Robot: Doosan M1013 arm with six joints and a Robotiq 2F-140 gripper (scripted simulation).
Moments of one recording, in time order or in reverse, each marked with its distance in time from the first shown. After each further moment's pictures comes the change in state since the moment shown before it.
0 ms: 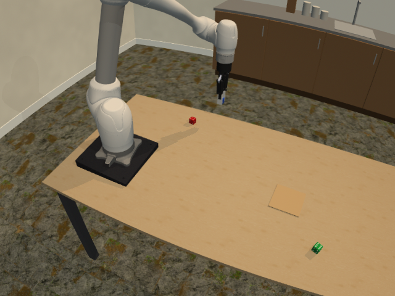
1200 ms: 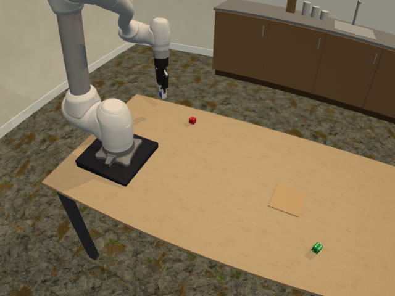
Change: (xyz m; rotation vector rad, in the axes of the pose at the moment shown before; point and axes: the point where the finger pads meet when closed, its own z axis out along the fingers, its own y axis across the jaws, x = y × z) arm -0.326 0.058 0.024 -0.016 0.013 -0.981
